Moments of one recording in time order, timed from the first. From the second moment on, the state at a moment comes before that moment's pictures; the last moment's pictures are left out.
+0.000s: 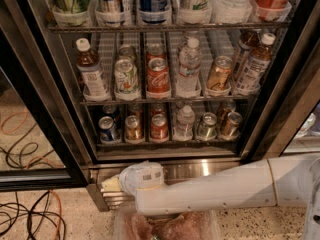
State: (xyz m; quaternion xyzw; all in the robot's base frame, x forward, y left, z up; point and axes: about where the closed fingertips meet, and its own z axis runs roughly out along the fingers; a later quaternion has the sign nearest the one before) arm 0.532 0.118 0.520 -0.23 0.90 0.13 0.35
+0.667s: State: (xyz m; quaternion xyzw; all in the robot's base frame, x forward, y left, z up) arm 0.542 0.127 0.527 -0.24 0.88 0.12 0.40
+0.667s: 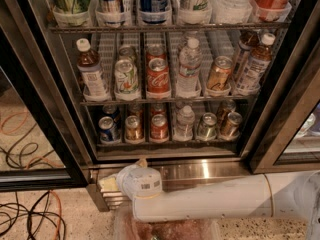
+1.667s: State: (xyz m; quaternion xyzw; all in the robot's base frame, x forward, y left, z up) arm 0.536 0.151 0.534 -0.21 0.83 0.16 0.49
